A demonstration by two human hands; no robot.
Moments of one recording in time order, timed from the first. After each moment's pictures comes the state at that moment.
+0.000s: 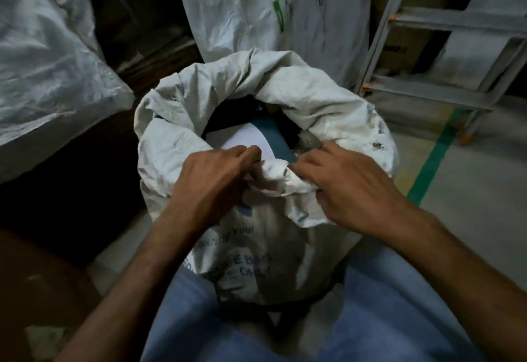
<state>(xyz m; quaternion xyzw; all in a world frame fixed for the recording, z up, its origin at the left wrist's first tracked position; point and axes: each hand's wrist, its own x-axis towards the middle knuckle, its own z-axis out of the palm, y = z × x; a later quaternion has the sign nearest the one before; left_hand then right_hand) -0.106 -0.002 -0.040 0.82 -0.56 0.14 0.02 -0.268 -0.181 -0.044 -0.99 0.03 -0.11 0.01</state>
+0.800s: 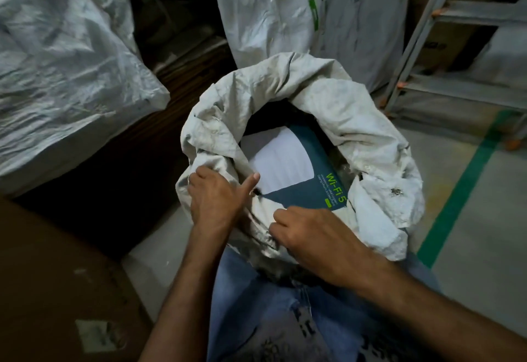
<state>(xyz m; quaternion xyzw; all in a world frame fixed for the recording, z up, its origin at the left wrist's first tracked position) -0.058 0.029 -0.112 0.97 -0.08 -0.06 0.22 -0.222 -0.089 -0.100 -0.99 -0.11 -0.09 0.08</state>
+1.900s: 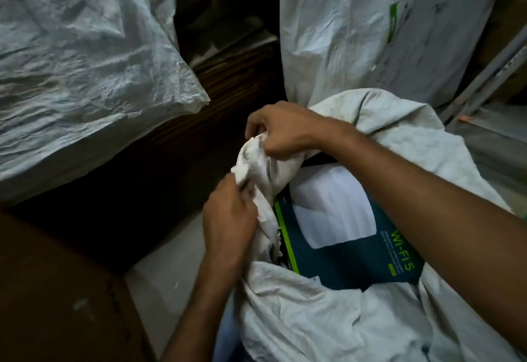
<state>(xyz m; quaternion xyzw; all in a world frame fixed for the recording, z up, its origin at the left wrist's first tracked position) 0.046 0.048 -0.123 0.94 -0.11 -0.01 0.33 0.100 -0.131 -0.037 -0.98 -0.05 0.11 0.16</state>
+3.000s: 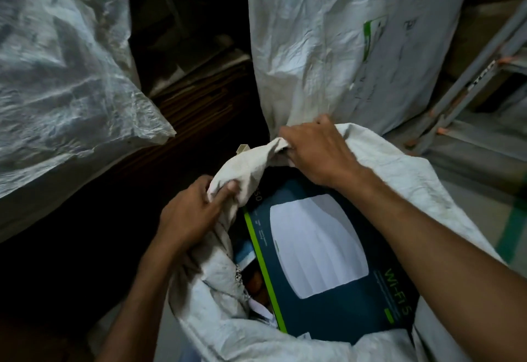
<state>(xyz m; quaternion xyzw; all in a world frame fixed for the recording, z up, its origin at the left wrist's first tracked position) 0.150 0.032 -0.125 0.91 -0.22 -0.16 0.31 0.093 -0.227 -0.099 -0.99 0.05 -0.10 -0.01</state>
